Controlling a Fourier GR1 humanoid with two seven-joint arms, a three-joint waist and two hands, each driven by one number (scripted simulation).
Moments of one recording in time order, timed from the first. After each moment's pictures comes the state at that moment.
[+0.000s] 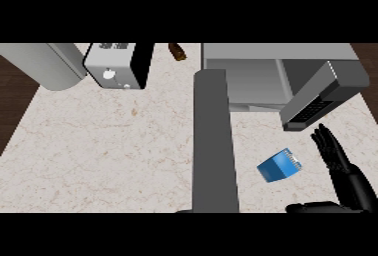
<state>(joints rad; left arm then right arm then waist) 0.44 0.16 0.47 -2.30 0.75 -0.48 0.15 0.16 -0.15 -0.14 -1.61 0.07 0.27 -0.35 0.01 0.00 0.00</state>
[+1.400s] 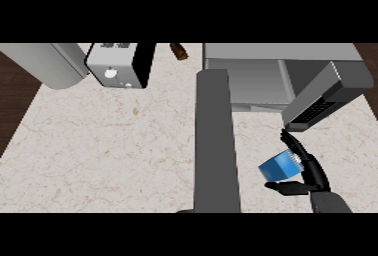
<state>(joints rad) 0.48 0.08 0.60 -2.29 0.87 -0.64 0.21 -0.32 -0.21 -0.23 -0.43 0.26 0.15 -1.00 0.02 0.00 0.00</state>
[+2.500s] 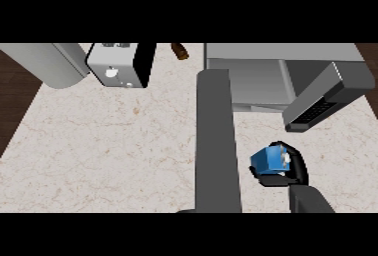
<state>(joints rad) 0.50 0.12 0.65 -2.30 0.98 -0.64 0.28 -0.43 -0.11 -0.34 -0.28 0.17 0.04 -1.07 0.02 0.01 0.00</state>
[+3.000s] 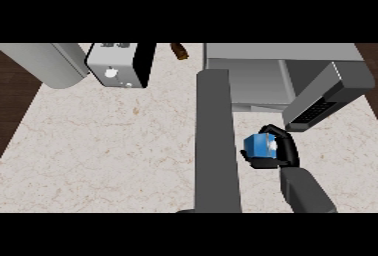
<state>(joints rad) 0.48 0.10 0.66 -2.27 0.96 -0.67 0.30 -0.53 -0.09 -0.33 -0.29 0.18 -0.03 -1.04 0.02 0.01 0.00</state>
